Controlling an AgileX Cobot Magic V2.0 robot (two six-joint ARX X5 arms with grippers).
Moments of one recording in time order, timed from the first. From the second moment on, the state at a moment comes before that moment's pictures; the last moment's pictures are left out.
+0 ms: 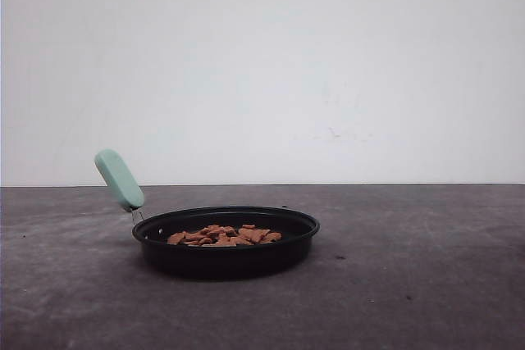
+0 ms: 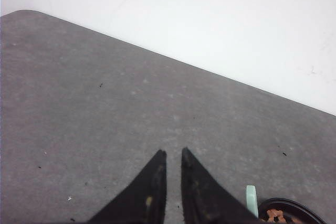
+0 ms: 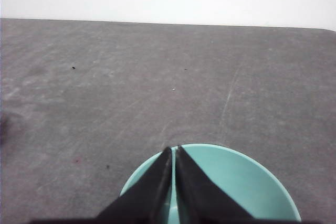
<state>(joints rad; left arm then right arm) -0.16 0.14 0.63 -0.66 -0.19 -0.35 -0.04 0.00 0.02 -0.17 -0.21 0.03</state>
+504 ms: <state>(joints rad) -0.10 0.07 0.17 -0.39 -0.08 -0.21 -0.04 0.00 0.02 -0.17 -0.21 0.03</state>
